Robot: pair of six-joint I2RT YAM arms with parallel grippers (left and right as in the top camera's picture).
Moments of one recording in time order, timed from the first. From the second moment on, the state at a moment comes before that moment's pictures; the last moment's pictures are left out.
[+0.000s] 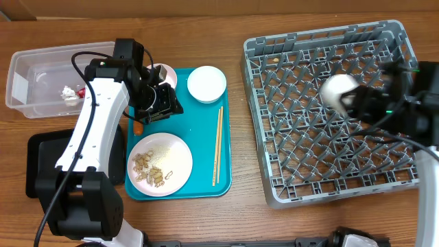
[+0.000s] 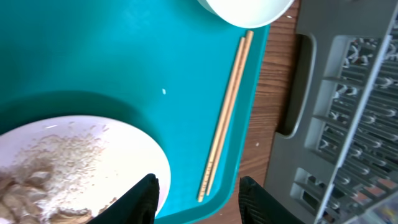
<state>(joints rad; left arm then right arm) -0.06 1.75 1.51 -1.19 0.43 -0.25 -0.25 1.26 1.36 -1.11 -0.37 0.15</state>
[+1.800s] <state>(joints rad) -0.11 1.75 1.51 -1.02 0.27 -0.26 -0.16 1.47 1.36 -1.09 -0.54 0.06</state>
